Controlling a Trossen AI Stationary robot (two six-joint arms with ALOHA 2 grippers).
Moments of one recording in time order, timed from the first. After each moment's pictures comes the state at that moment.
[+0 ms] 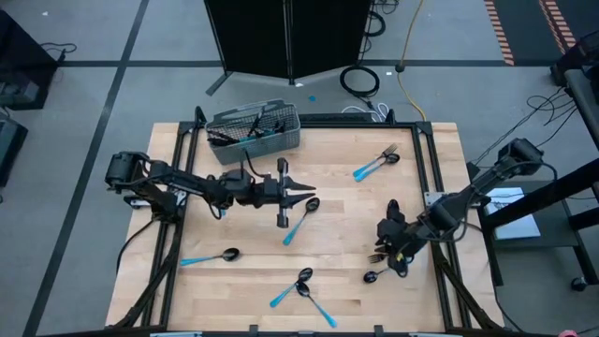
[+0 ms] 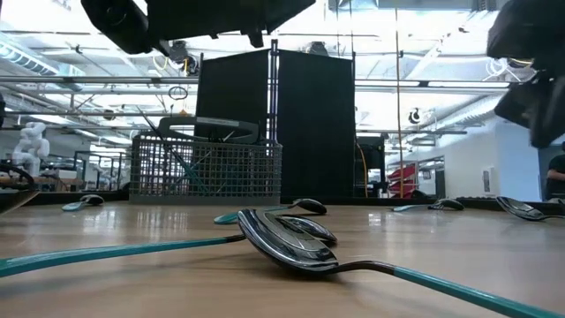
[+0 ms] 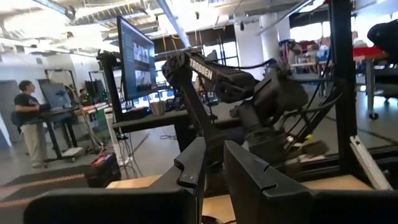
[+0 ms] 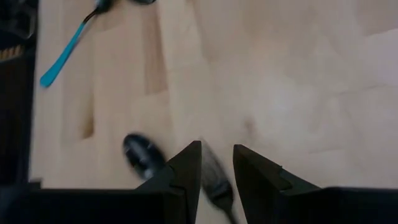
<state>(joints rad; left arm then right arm) -0.04 1.58 0.76 1.02 0.02 0.21 0.62 1.05 0.56 -0.47 0.21 0.83</state>
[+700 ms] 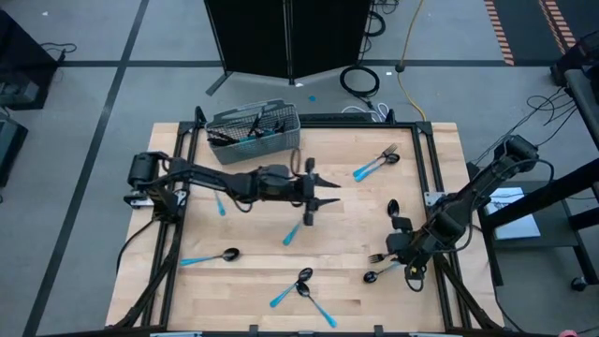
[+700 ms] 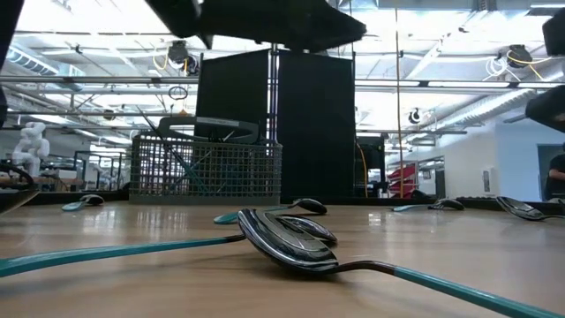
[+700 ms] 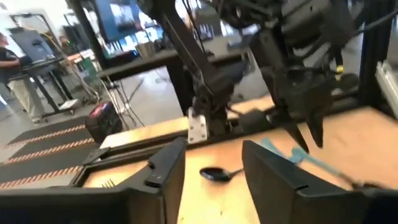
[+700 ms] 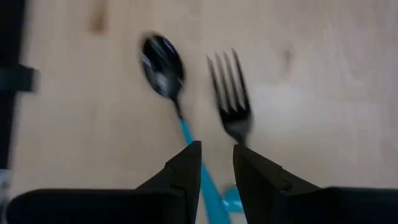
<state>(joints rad) 0.00 1.76 1.11 0.56 0.03 0.29 0.75 1.07 0.56 -0.60 0.11 0.73</state>
